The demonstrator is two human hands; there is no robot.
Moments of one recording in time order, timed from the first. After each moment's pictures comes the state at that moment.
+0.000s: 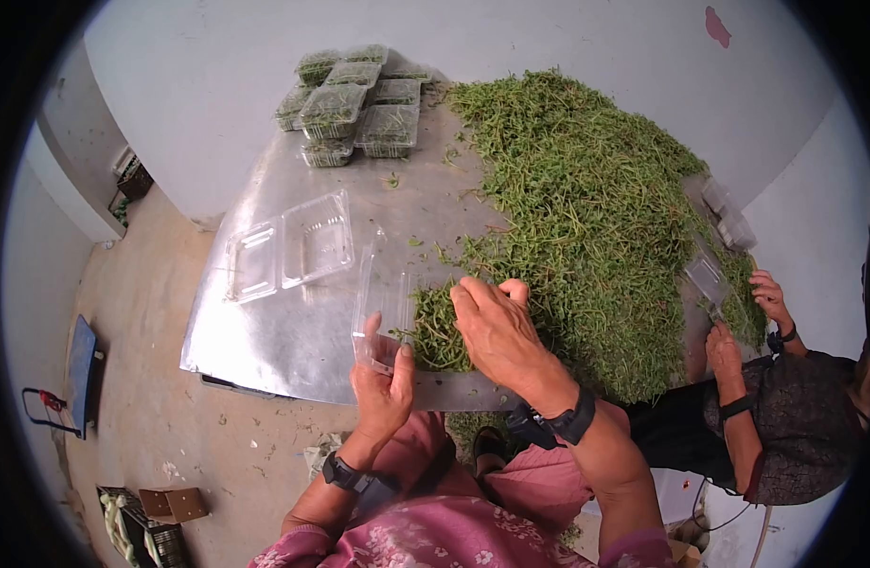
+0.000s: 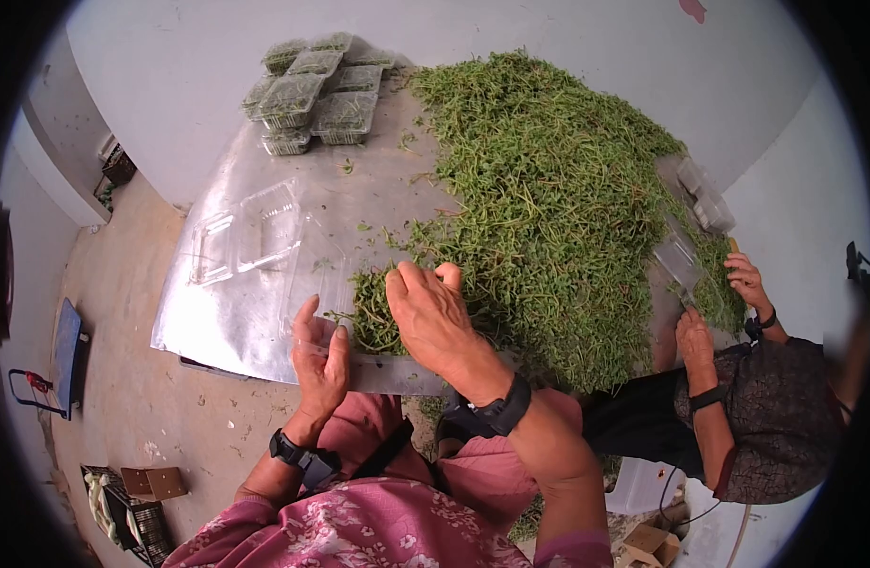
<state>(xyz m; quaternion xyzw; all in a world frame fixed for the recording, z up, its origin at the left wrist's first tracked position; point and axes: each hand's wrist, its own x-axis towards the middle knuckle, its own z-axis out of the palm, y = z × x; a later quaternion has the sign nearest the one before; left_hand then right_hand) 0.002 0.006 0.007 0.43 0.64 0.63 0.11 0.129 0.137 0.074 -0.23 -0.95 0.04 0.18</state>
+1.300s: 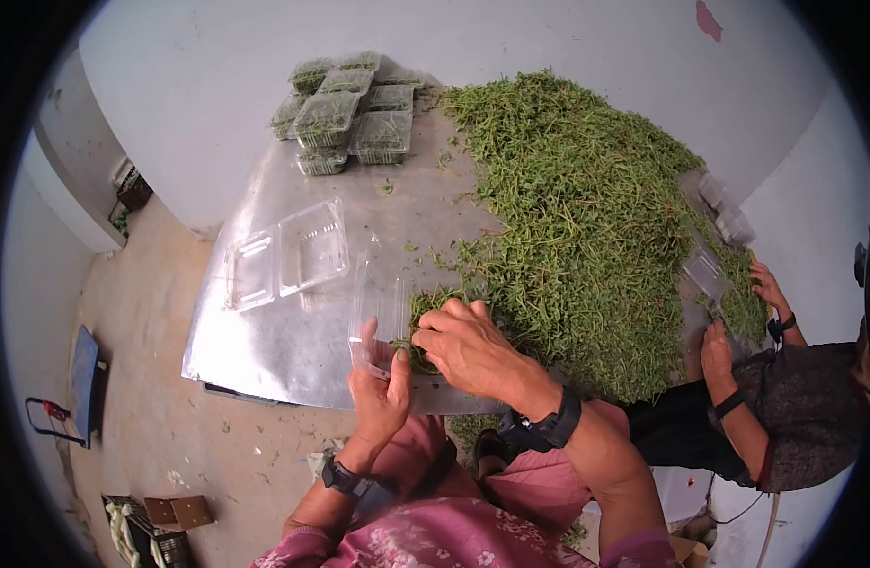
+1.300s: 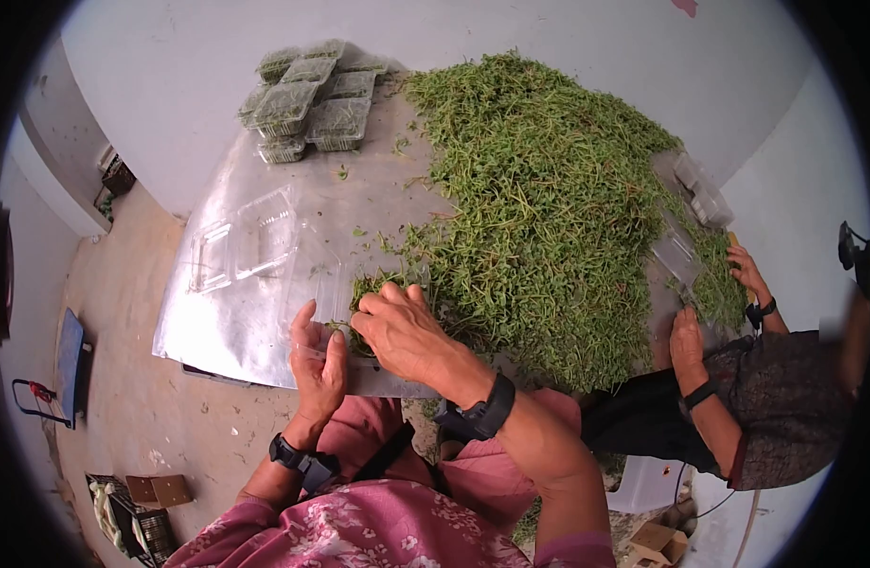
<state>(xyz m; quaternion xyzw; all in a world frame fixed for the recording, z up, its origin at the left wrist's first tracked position) 0.001 0.005 0.006 0.43 0.64 0.62 0.12 0.120 0.126 0.062 -0.15 -0.97 0.15 0.15</state>
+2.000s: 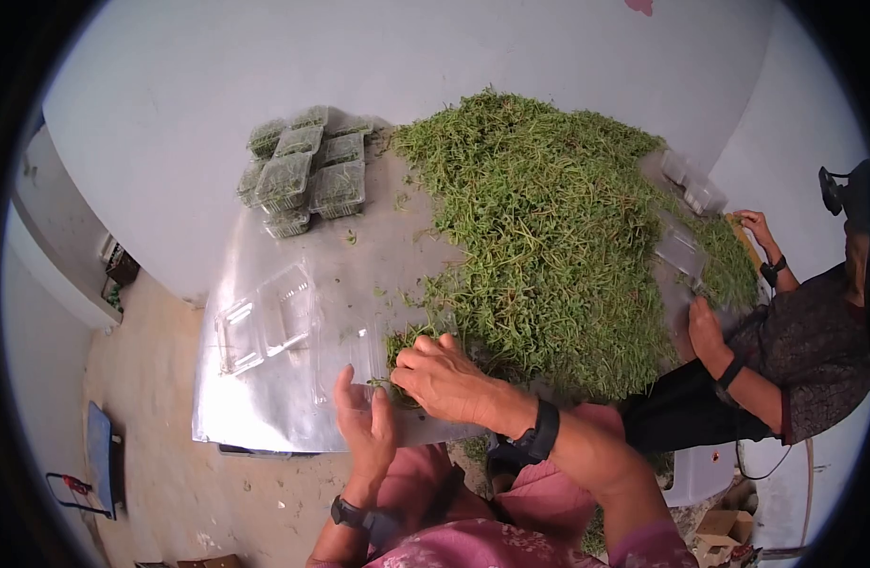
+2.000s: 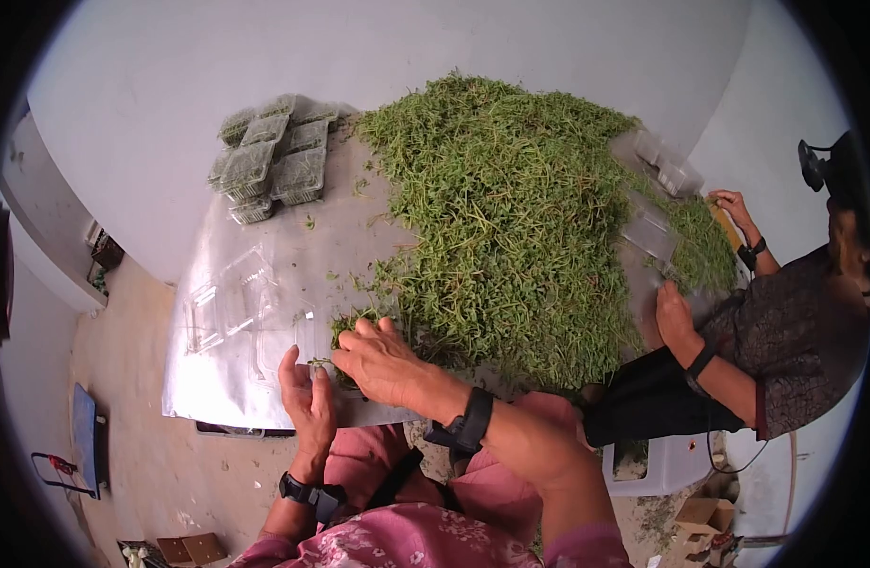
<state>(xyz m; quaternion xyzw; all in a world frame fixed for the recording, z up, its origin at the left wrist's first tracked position) 0.003 0.006 0.006 0.38 0.64 0.65 0.17 0.121 0.124 0.054 -0.15 -0.97 0.11 0.15</state>
